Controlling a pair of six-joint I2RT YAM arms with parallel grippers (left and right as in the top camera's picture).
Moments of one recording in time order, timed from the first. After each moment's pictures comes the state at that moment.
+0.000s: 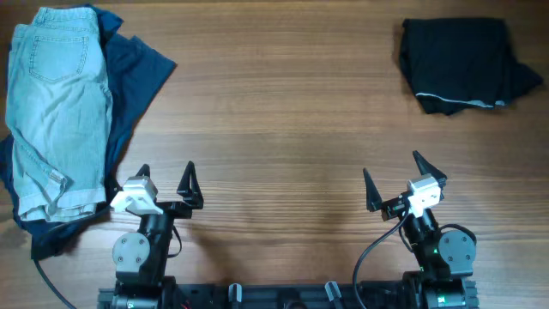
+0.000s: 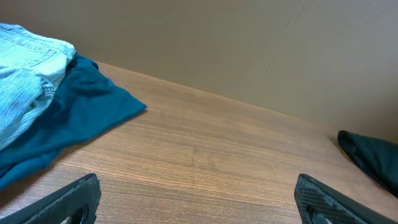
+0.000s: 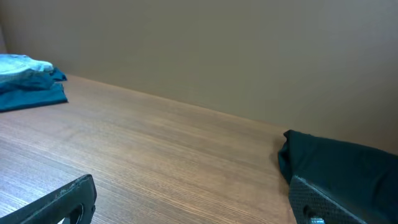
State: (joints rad) left arm -0.07 0.01 0.01 -0.07 0.01 -0.33; right arm 0.05 0.02 0.01 0.01 -0.25 -0.14
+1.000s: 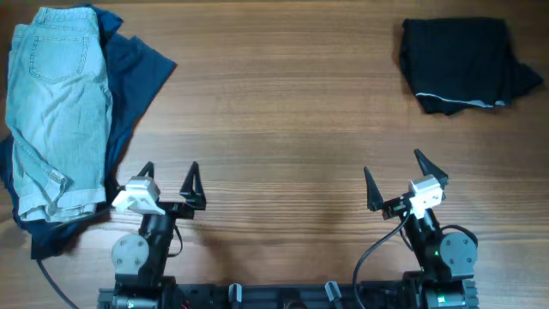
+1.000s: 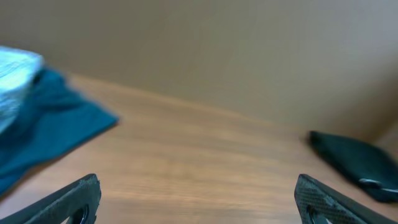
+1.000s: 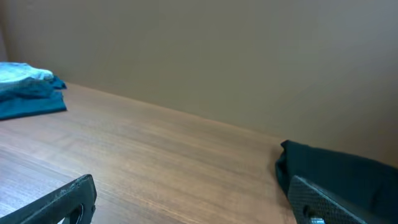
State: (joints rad) left arm -0.07 0.02 0.01 -0.01 0.09 -0.33; right arm 0.05 0.02 0.01 0.06 -0.25 -0.14
